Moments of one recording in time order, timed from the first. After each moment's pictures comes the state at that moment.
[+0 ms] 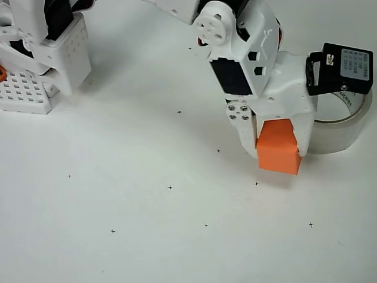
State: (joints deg) arm -11.7 87.2 91.0 55.5 -16.7
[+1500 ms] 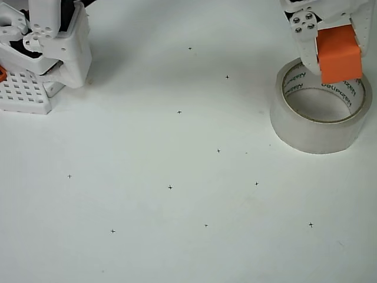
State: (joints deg) arm -29.2 81.3 71.5 62.8 -16.2
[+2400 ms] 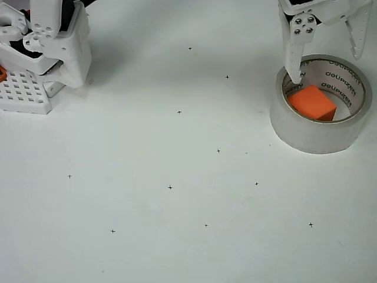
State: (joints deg) arm -29.1 80.1 71.5 63.8 -18.7
